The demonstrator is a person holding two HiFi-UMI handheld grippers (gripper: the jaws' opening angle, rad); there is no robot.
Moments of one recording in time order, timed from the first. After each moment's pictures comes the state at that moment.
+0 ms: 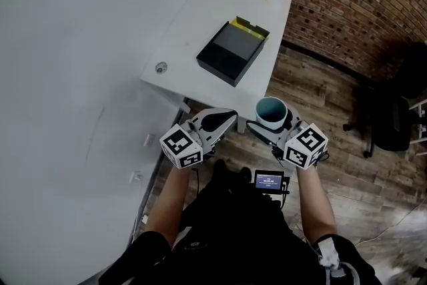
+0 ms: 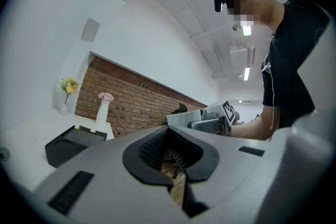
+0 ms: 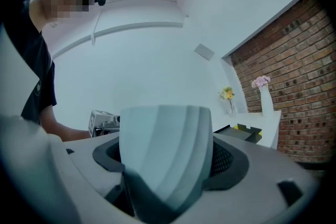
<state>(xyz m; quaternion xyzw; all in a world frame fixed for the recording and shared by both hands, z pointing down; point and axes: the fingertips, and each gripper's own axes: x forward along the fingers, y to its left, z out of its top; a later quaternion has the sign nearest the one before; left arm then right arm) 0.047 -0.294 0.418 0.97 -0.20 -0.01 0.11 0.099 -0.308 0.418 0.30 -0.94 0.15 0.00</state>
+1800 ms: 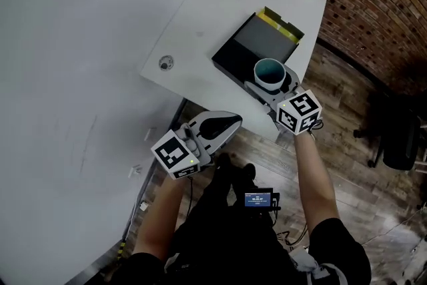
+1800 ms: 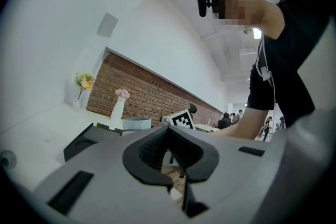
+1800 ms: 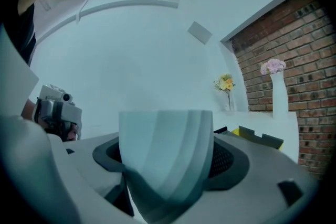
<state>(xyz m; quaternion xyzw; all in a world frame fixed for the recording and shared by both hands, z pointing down) -0.004 -0.384 0.453 0.96 -0.23 0.00 0.15 0.029 -0.522 0.514 0.32 -0.94 0.13 0.05</state>
